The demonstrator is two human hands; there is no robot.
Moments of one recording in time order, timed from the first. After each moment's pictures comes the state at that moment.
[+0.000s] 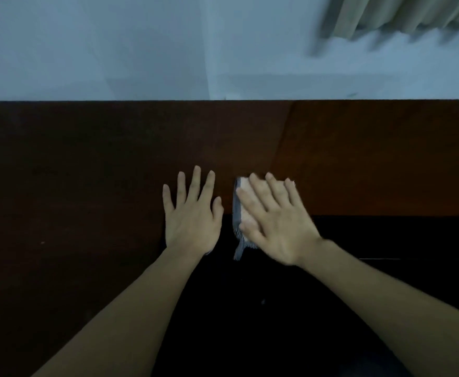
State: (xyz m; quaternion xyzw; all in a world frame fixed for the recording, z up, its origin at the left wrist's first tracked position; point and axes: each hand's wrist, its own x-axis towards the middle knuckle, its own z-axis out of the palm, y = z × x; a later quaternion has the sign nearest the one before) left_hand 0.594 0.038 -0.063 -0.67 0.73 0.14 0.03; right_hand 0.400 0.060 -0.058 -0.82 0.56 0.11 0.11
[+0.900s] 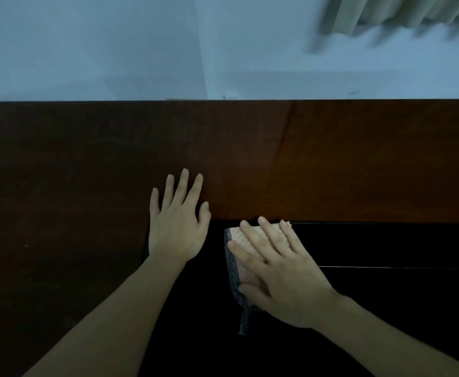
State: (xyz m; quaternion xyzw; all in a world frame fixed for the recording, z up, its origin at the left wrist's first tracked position) left_hand 0.592 0.040 -0.068 -0.68 0.73 0.13 -0.02; right_hand 0.366 0.120 -0.067 -0.88 0.46 0.07 0.15
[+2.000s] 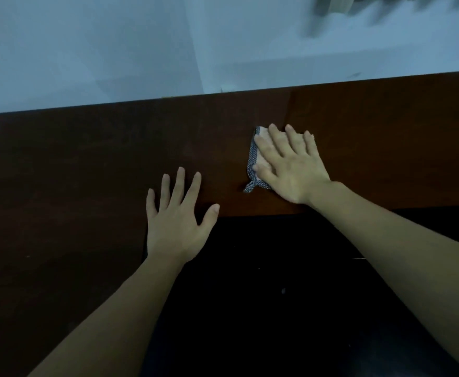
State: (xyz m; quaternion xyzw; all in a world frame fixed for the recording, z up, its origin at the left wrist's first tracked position) left_hand 0.593 0.037 -0.071 -0.66 0.74 0.14 0.01; right_hand 0.336 -0.030 -0.069 -0.76 0.63 0.08 0.11
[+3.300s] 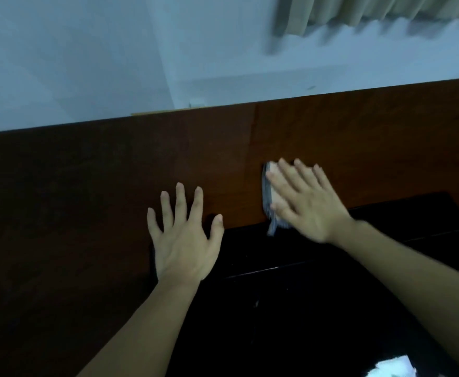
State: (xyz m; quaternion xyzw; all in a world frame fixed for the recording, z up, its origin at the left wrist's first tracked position) left_hand 0.595 0.038 -0.068 -0.65 0.75 0.14 0.01; right_hand 0.331 0.039 -0.069 -0.74 0.67 0.09 0.09
